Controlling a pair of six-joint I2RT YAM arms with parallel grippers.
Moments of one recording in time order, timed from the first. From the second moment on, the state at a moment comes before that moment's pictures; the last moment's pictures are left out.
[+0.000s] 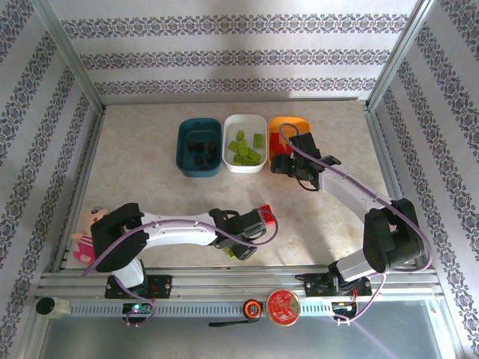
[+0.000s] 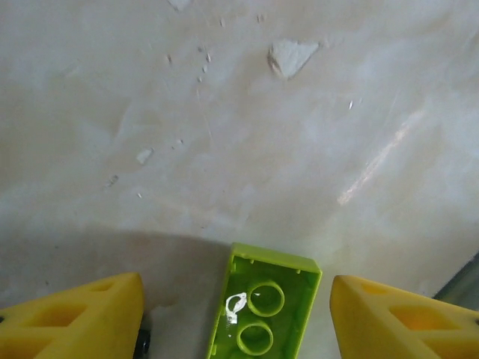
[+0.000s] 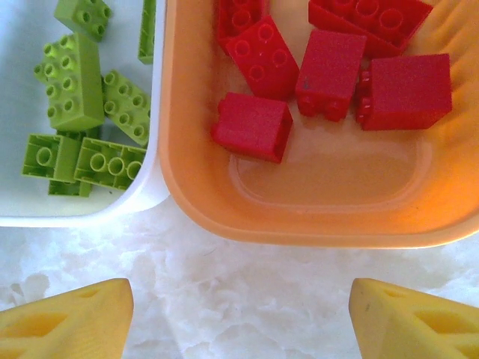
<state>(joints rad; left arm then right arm) -1.16 1.68 1.00 -0.60 -0.11 -0.31 0.35 1.47 0.99 -0.42 0.01 0.49</state>
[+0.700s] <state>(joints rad) -1.19 1.74 1.02 -0.64 -0.06 -0.31 0.32 1.38 0.94 -0.40 0.00 0.50</state>
